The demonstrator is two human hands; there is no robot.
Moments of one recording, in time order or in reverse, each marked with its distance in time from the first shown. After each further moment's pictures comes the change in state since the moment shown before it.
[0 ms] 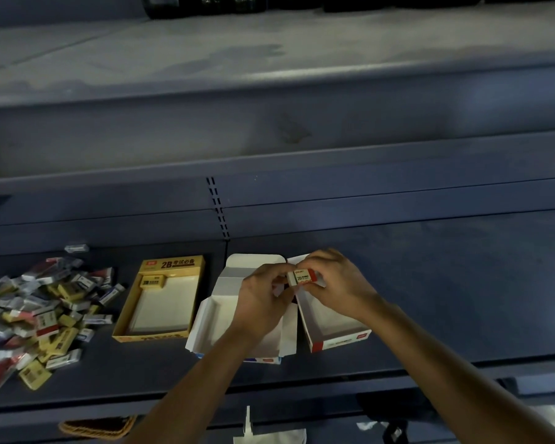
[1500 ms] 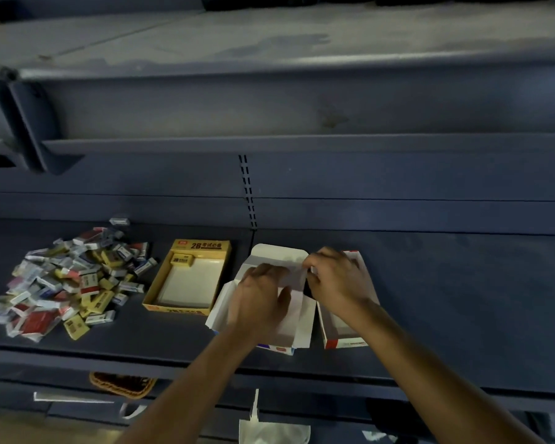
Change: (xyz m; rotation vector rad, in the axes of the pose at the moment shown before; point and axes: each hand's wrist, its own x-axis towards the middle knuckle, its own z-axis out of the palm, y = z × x) left_hand -0.023 -0.008 -0.021 0.518 -0.005 -0.098; right_hand 0.014 -0.033 0.017 -0.122 -0.009 0.056
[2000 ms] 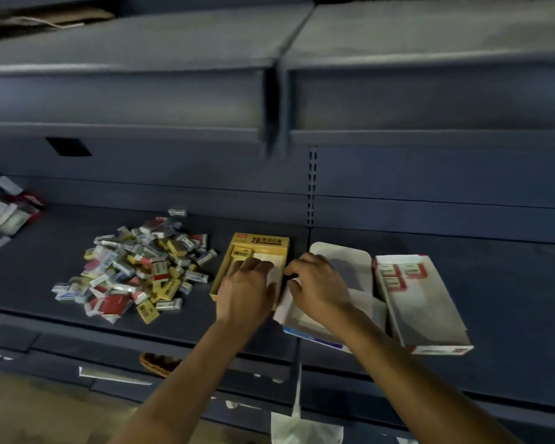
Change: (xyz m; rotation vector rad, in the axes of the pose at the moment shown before) left_hand -0.026 -0.110 -0.053 0.193 0.037 -0.122; right_hand 0.031 -0.124 0.056 0.111 -0.103 -0.057
